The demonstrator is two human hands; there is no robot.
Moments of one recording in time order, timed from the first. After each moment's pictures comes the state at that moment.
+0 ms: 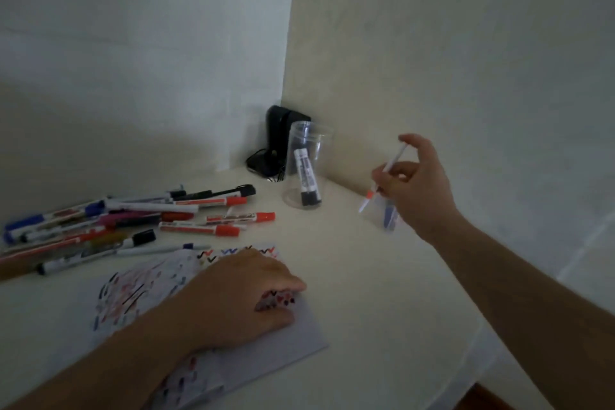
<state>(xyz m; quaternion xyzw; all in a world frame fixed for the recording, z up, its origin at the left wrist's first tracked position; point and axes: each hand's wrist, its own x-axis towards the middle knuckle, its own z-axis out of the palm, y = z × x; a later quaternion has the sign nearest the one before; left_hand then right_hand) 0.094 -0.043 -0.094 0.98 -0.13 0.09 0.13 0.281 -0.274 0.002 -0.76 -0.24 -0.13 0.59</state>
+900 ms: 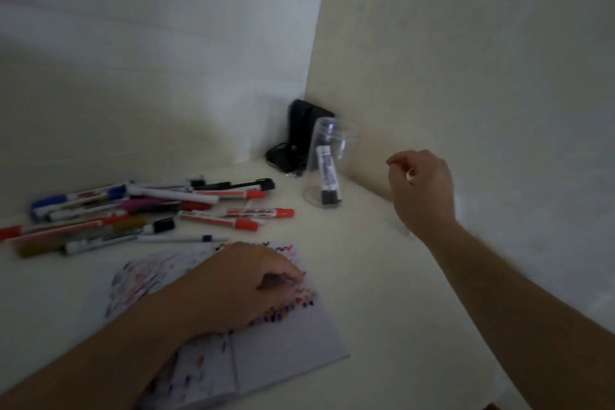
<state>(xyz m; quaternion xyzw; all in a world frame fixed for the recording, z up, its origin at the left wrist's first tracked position) 0.088 -0.023 -0.087 0.96 -0.07 0.11 0.23 0.312 -0.231 -0.018 -0.86 -0.25 -0.30 0.34</state>
